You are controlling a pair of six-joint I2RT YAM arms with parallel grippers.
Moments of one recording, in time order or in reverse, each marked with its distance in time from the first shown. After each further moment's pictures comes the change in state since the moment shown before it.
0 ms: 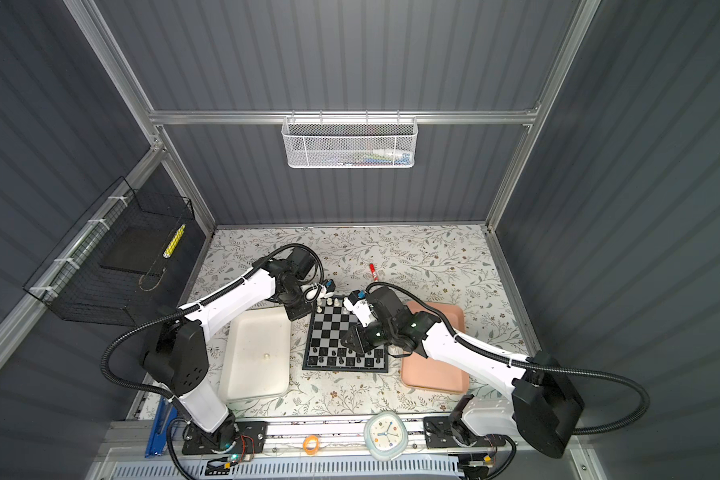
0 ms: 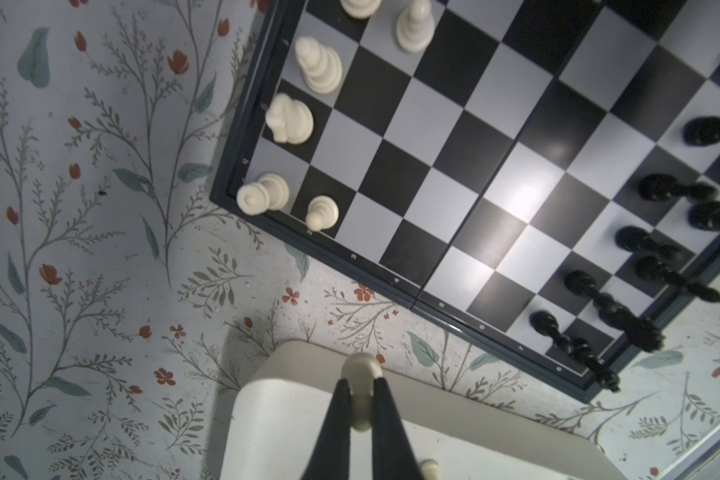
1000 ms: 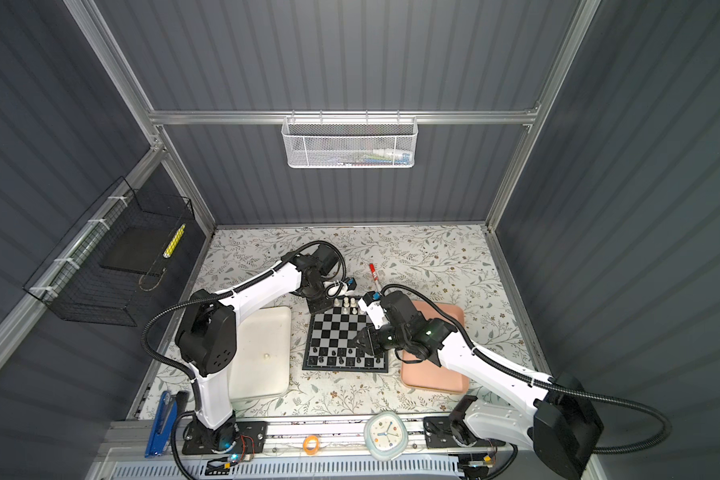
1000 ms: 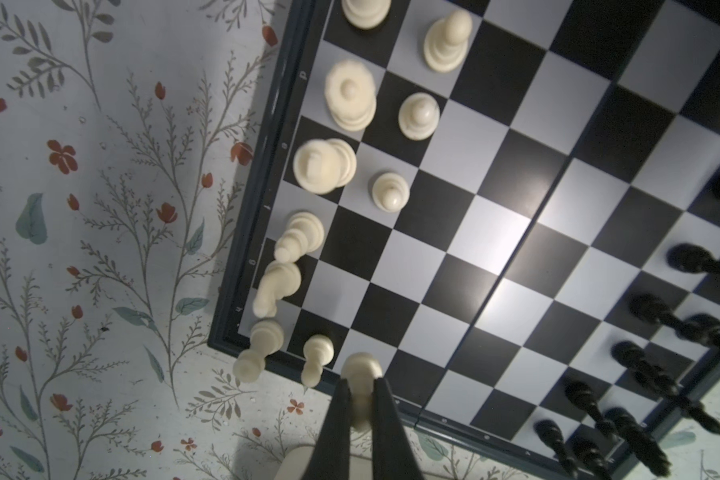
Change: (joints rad) left arm -0.073 0.195 0.171 0.013 0.020 0.008; right arm -0.029 -0.115 -0.063 -0.040 0.057 0.040
